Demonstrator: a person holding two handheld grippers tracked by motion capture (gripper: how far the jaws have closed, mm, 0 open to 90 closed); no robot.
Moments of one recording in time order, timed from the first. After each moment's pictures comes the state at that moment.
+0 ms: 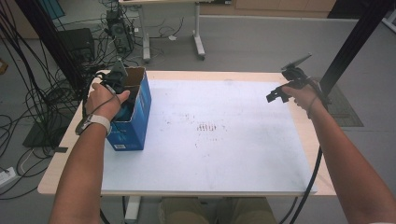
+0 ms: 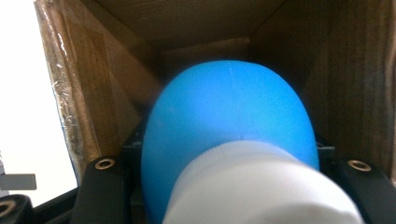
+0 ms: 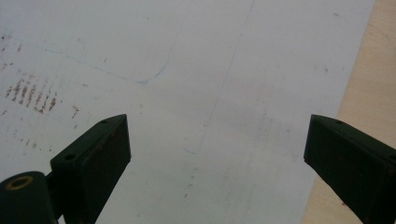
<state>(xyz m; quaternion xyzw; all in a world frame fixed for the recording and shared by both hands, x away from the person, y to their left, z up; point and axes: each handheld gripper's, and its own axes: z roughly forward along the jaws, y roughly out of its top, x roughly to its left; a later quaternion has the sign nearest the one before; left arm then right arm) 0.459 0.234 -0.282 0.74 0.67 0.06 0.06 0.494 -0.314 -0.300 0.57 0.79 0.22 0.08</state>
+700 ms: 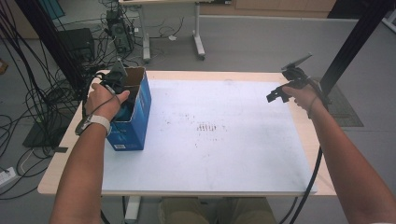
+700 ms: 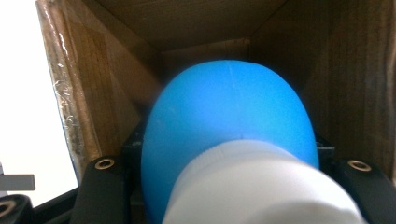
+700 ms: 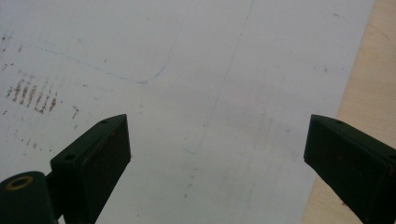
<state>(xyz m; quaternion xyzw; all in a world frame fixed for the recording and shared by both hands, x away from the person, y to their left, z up) 0.459 0.235 -0.282 0.74 0.67 0.06 0.07 0.493 -0.314 -0.300 0.57 0.79 0.22 0.08</state>
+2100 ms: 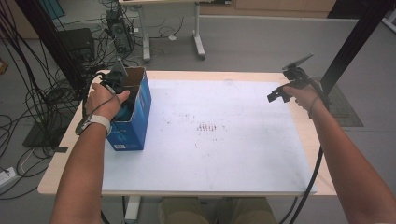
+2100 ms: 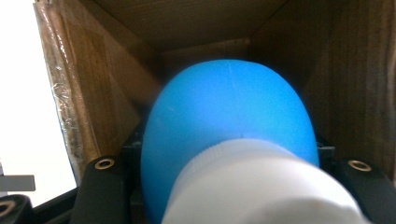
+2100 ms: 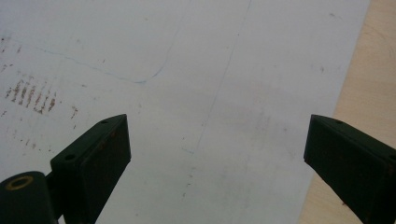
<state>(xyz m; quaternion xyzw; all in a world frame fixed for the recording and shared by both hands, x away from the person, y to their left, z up) 0.460 0.234 -0.283 0.74 0.67 0.06 0.06 0.493 -0.317 -0.299 0.57 0.79 0.22 0.08</state>
